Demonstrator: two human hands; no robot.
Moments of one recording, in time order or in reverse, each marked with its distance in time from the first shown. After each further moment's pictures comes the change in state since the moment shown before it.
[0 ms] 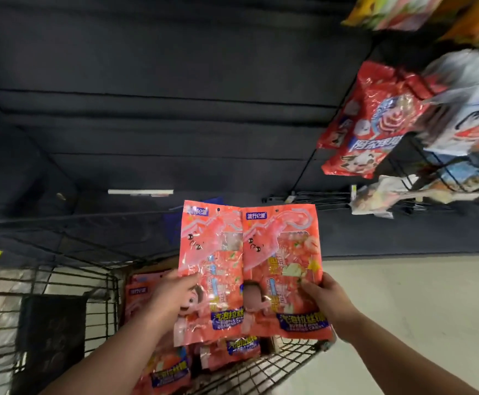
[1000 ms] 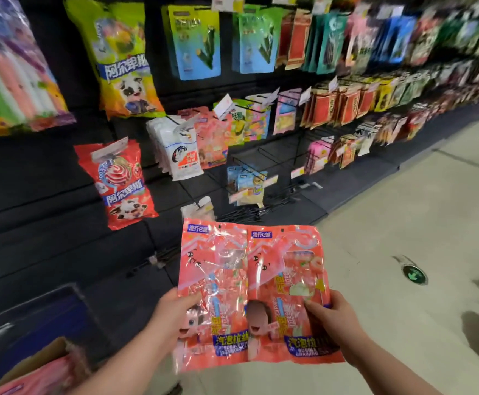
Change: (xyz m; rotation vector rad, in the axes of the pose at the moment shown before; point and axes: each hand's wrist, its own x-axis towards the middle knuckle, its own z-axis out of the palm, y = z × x) left_hand -0.242 -0.042 0.396 0.244 -0.457 0.300; right_hand -0.180 0.167 -0.406 0.280 0.591 -0.141
